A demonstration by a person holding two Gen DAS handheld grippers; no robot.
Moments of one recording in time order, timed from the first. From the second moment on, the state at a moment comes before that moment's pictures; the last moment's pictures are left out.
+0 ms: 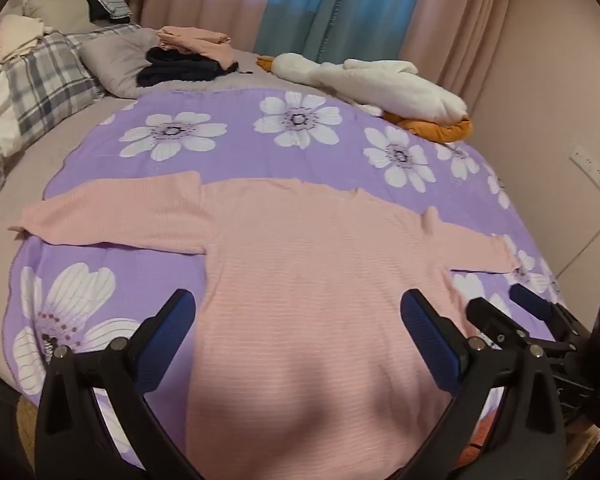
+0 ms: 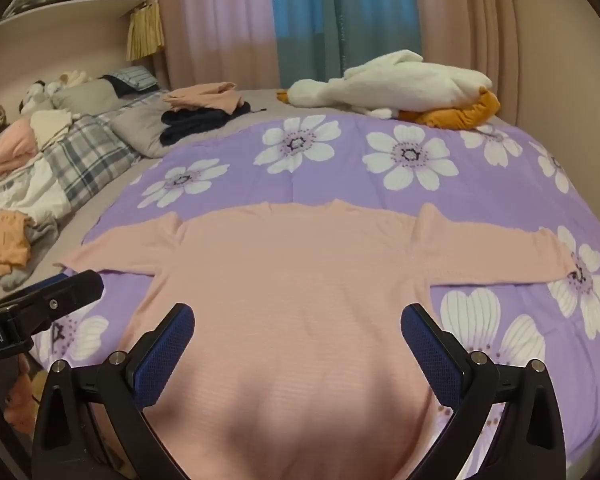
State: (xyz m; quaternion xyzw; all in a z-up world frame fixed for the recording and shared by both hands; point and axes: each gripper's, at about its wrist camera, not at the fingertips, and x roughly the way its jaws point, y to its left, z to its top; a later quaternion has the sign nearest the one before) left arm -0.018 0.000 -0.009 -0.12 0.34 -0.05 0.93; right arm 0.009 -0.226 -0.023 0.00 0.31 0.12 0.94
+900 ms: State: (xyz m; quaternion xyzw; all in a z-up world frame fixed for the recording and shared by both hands) left arm -0.033 0.006 -0.013 -0.13 0.35 -0.05 0.92; right arm 0.001 -0.222 -0.023 0.02 0.32 0.12 0.94
